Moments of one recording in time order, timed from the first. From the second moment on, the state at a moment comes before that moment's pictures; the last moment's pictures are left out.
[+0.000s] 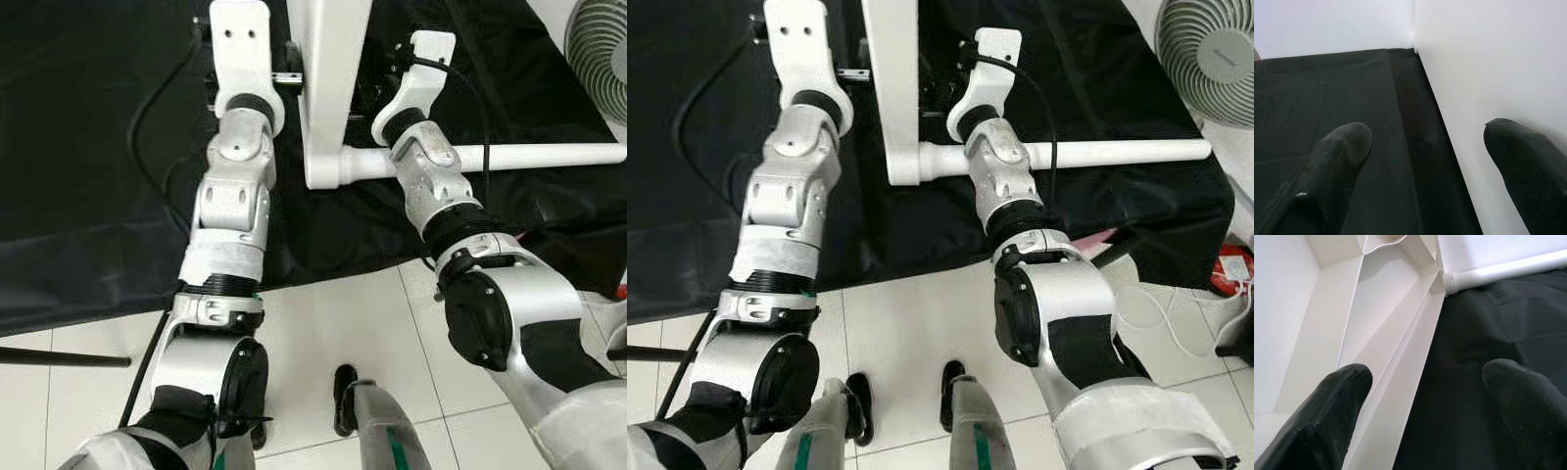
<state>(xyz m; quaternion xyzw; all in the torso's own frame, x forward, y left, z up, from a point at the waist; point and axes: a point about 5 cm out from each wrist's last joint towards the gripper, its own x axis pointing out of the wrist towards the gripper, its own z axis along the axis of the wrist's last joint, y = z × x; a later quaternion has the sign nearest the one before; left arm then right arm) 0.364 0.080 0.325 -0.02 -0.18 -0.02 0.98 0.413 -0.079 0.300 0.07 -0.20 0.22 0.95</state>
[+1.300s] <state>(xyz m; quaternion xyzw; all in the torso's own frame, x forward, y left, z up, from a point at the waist) 0.316 0.163 0.327 0.08 -0.14 0.10 0.98 0.388 -0.008 0.303 0.03 -0.22 0.41 0.88</state>
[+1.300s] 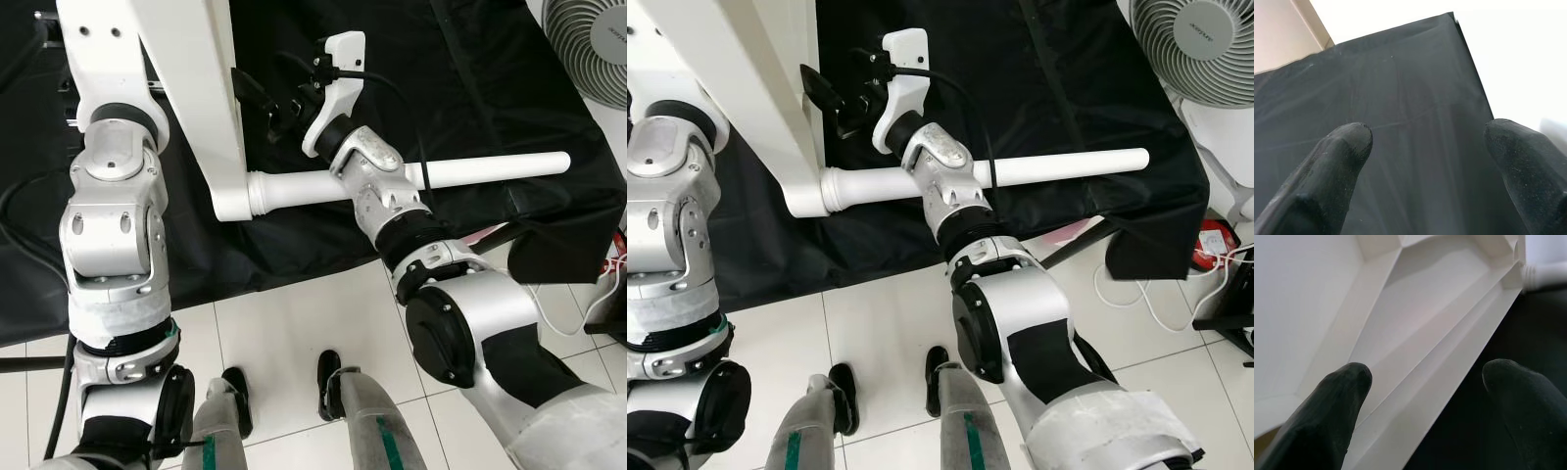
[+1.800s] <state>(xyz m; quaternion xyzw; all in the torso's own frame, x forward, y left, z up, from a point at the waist) 0.323 0.204 0.302 0.15 -0.09 0.11 0.98 0.386 -0.091 0.279 -0.02 -0.27 0.19 0.94</state>
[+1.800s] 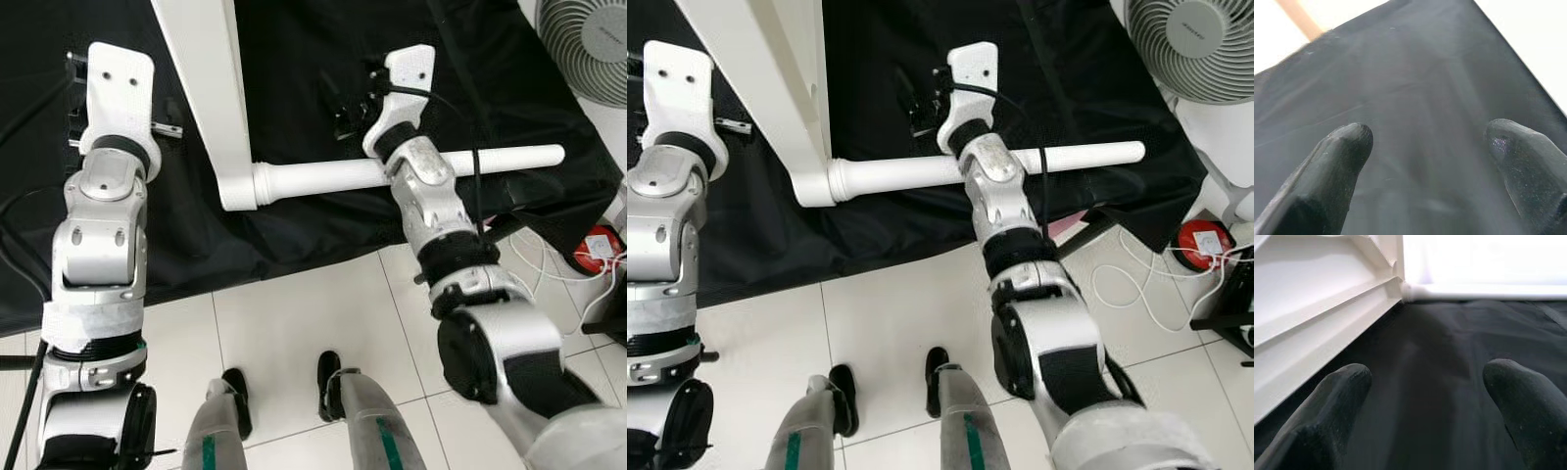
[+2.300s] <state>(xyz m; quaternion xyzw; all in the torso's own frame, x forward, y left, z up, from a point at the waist) 0.288 0.227 0.238 0.15 -0.02 0.11 0.98 0.354 -0.124 0.245 -0.01 -0.26 0.09 0.96</state>
